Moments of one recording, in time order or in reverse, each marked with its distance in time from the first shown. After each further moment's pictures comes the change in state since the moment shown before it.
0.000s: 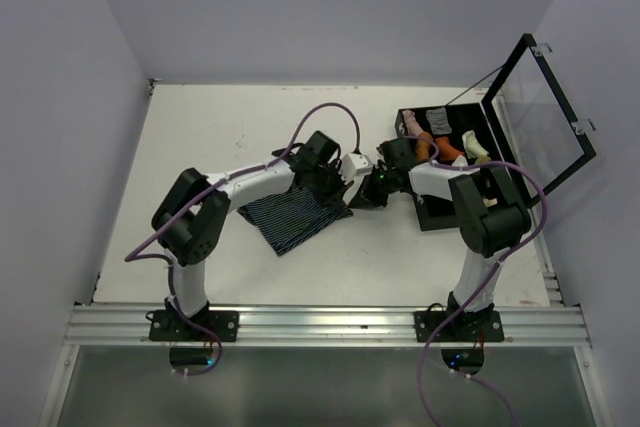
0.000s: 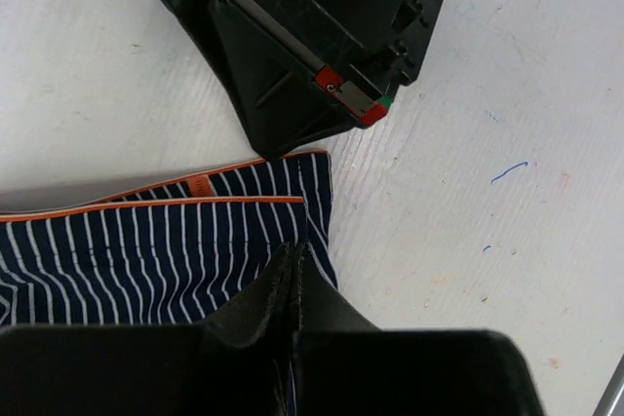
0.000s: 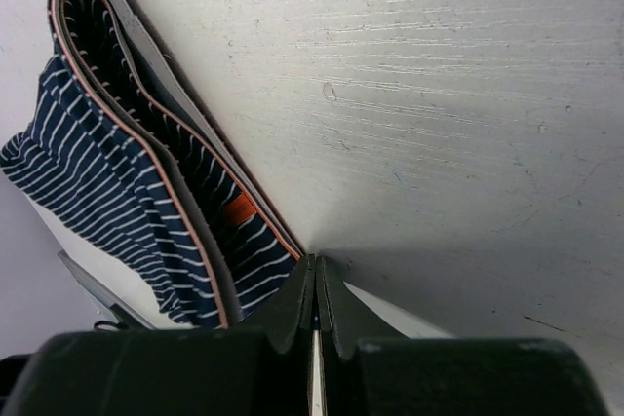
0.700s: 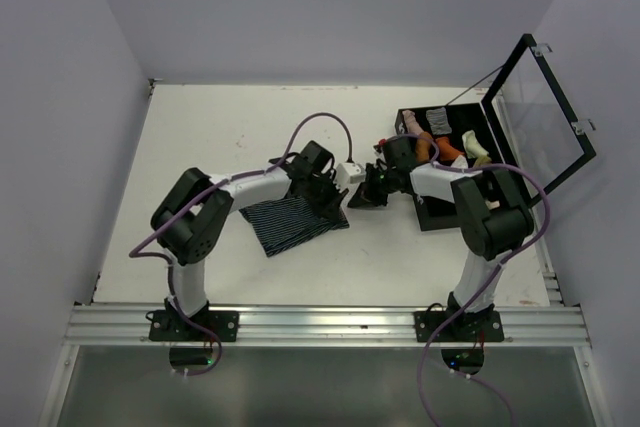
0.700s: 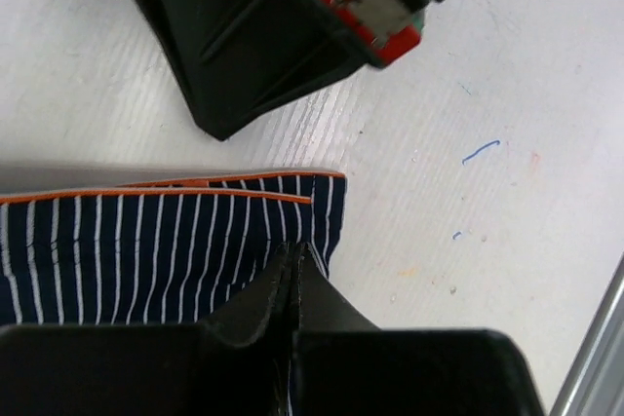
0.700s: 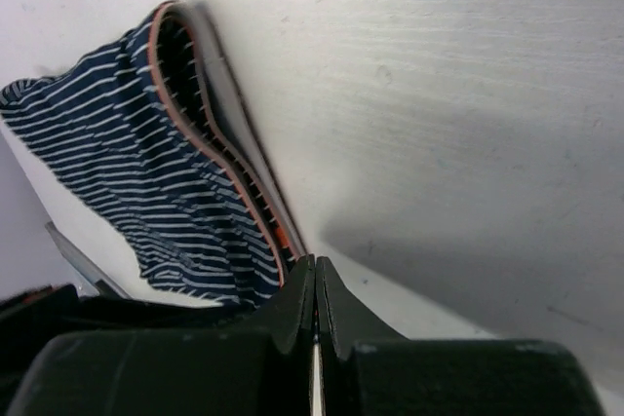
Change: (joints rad) left arm 0.010 0.031 -0.106 0.081 0.092 -0.077; right arm 0.000 -0.015 -0.011 0.017 -0.031 -0.061
